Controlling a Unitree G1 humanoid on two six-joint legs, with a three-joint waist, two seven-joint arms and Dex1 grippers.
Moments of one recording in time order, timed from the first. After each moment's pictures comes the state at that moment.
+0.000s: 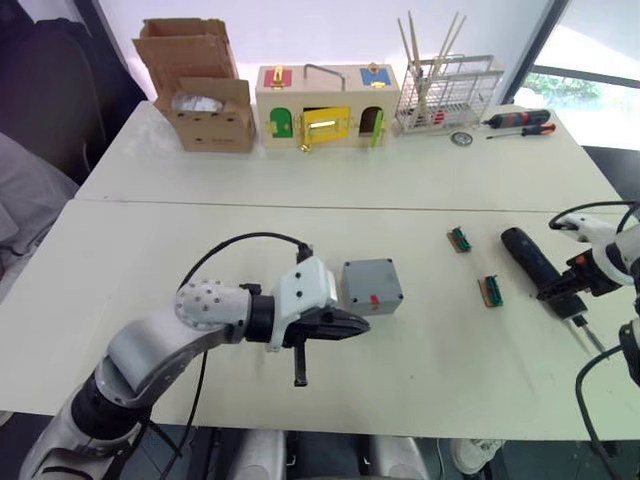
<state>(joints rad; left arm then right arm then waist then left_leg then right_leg) -0.42 0.65 -0.30 -0.65 -0.62 0.82 -0.80 -1.09 -1.00 0.39 1.14 -0.23 0.69 1.28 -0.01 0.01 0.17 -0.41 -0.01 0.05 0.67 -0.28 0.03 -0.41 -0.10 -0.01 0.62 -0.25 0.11</state>
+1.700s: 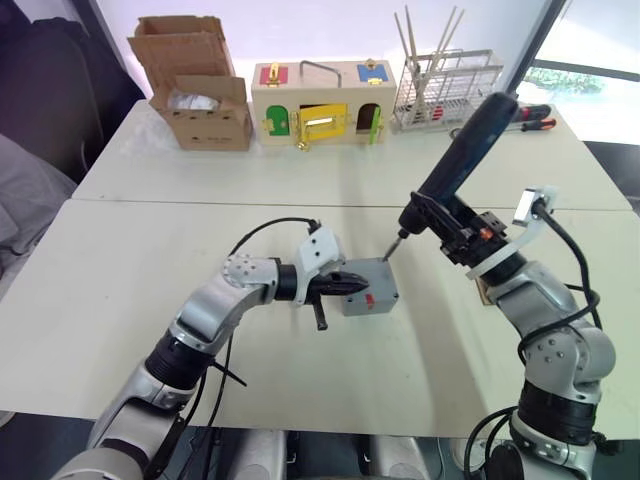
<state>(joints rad) -0.54 0.39 -0.37 -0.16 -0.34 0.60 -0.88 -0.30 -0.28 -0.37 -0.40 0.68 0.68 0.48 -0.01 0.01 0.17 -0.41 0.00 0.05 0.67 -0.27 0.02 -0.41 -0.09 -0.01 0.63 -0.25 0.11</state>
